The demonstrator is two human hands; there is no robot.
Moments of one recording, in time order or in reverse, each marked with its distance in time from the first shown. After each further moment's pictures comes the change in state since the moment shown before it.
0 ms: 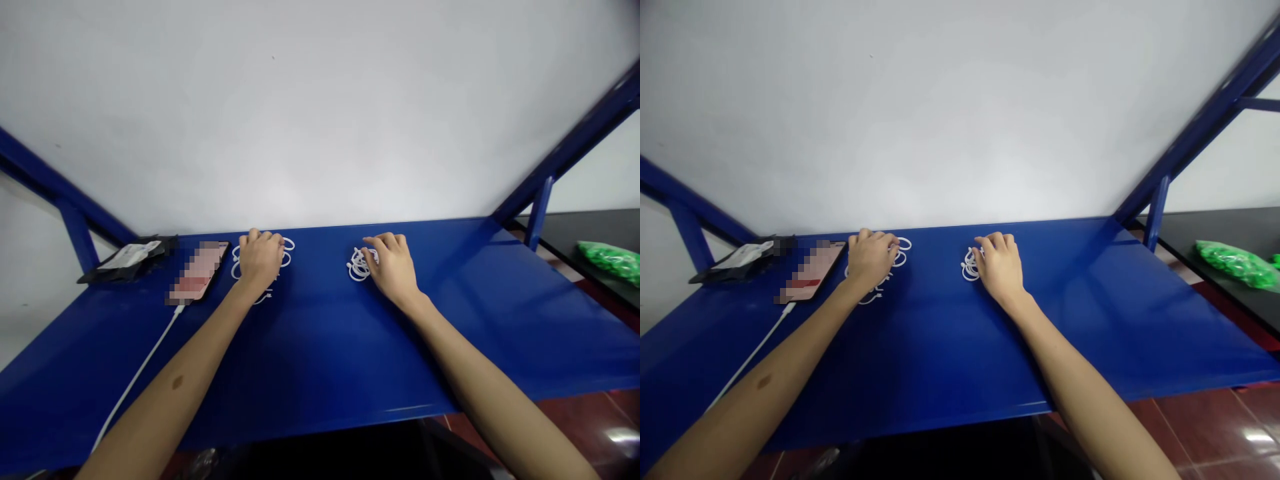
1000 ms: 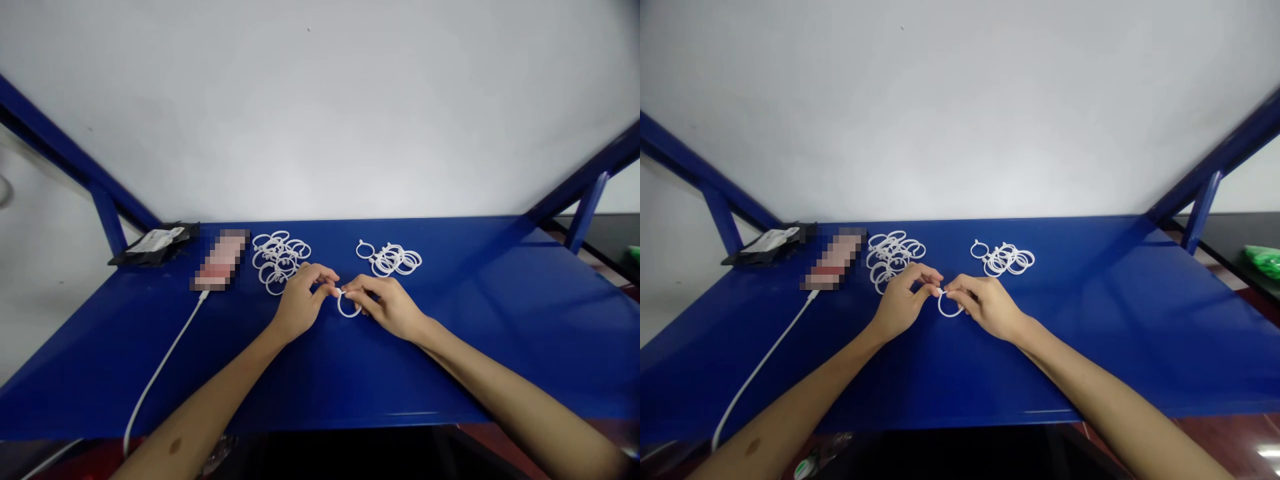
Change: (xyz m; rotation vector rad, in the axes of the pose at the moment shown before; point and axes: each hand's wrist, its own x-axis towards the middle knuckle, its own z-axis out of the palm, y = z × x) left_hand -0.070 0.072 -0.039 -0.712 -0.165 -0.098; right_hand -0.027 -0.062 -0.014 0.877 -0.528 -0.026
